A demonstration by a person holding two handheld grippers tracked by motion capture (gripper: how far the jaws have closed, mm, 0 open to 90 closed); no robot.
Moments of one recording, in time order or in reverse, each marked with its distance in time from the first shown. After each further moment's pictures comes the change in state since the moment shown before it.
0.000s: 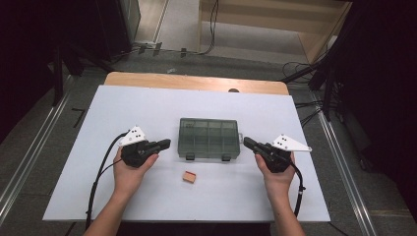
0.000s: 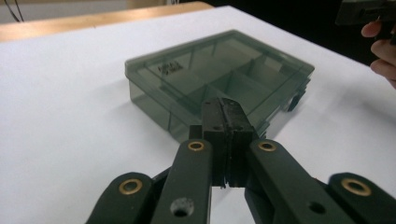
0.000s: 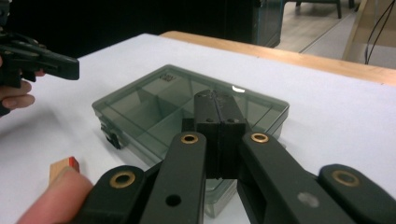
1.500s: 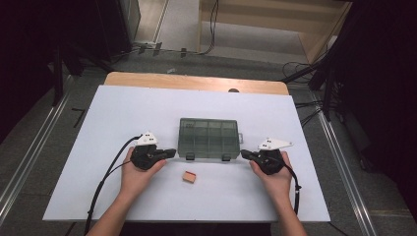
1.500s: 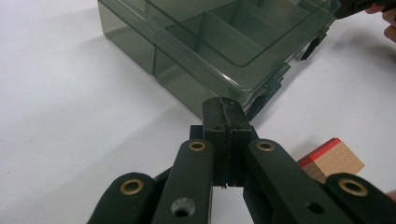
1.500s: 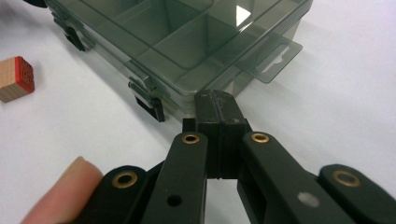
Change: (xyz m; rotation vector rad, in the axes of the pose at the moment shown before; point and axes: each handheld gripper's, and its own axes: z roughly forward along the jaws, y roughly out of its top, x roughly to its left) left arm 0.001 -0.016 0.028 0.176 -0.031 -0.036; right arm -0.011 -0.024 0.021 0.344 -0.014 -0.043
